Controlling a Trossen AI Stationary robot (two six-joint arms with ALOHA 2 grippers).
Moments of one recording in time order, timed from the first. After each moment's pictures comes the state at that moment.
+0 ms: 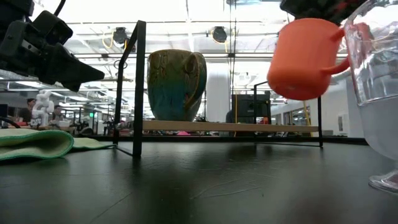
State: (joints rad) left arm -0.33 0.71 0.01 0.53 -0.39 -0.11; right arm -0.02 1.03 0.74 -0.44 -0.24 -0.04
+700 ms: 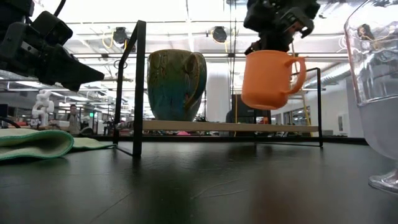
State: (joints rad) left arm -0.33 0.71 0.01 0.52 -0.39 -0.11; right arm -0.29 1.37 1.08 -0.69 -0.35 -0.40
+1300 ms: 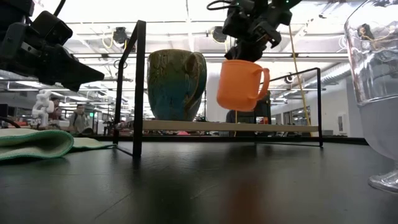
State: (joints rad) left arm -0.33 0.71 0.01 0.52 -0.39 -0.10; right arm -0.38 1.57 1.29 -0.71 -0.37 -0.54
